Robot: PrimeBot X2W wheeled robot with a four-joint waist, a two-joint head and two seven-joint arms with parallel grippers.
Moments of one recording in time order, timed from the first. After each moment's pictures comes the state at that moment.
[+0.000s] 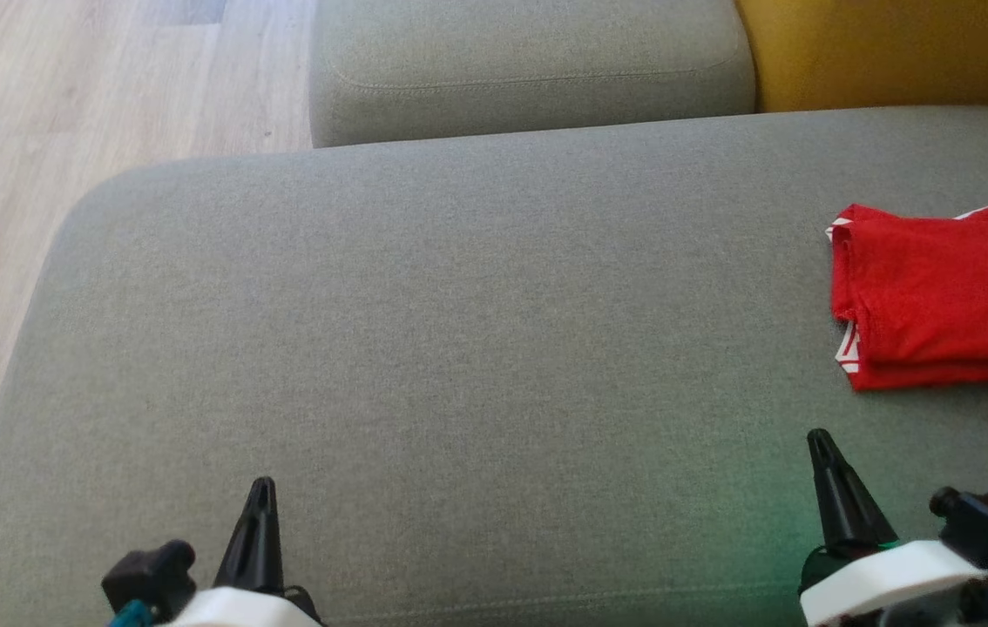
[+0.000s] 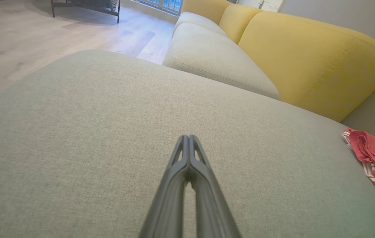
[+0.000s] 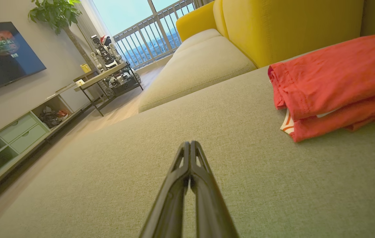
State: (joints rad) left arm 0.19 0.07 -0.21 0.11 -0.40 0.09 -0.20; right arm 0.09 -0.04 -0.05 0.23 0.41 0.13 -0.19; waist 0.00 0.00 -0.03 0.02
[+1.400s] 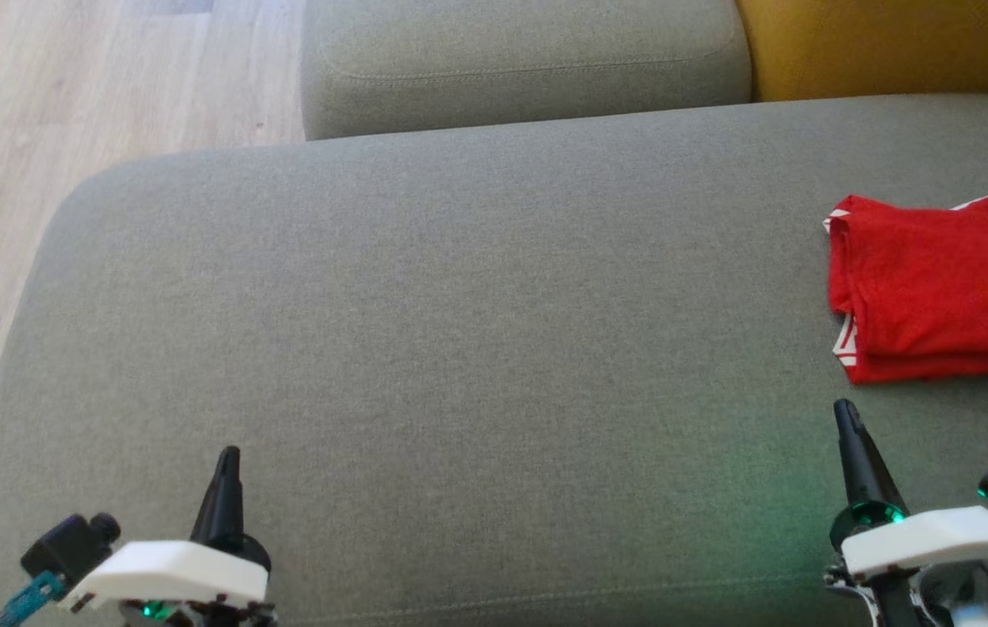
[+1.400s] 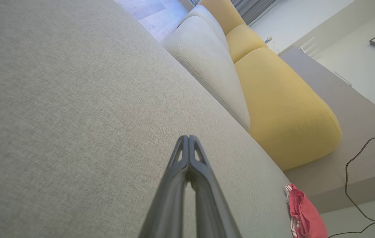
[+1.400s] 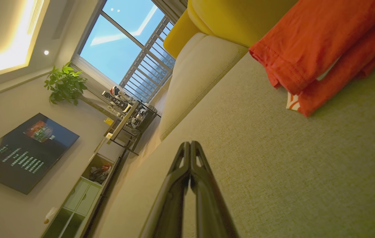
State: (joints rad) left arm 0.09 0.07 -0.12 0.17 -0.92 0.00 -0.10; right arm 0.03 -0.04 -0.08 0.25 0.90 0.13 -0.07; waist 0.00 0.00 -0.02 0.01
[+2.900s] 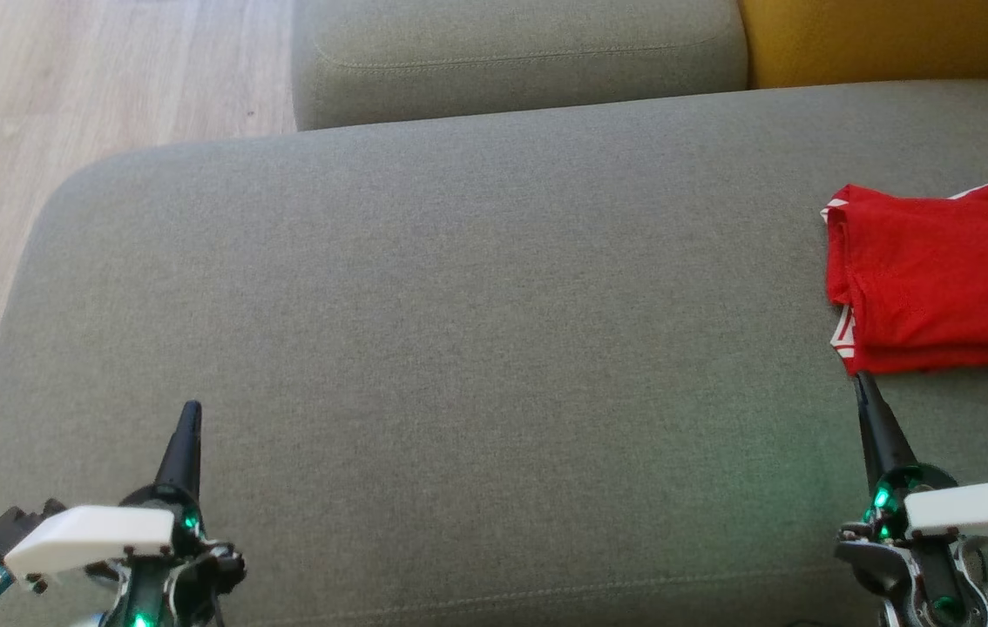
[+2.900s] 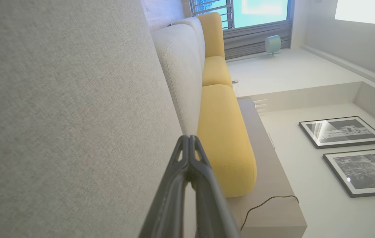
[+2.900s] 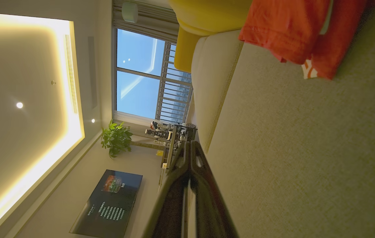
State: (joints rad) left arm -0.01 0.07 -0.01 0.24 -1.44 -0.09 0.03; right arm -0.03 -0.04 -0.11 0.27 1.41 0.13 0.05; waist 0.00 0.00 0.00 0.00
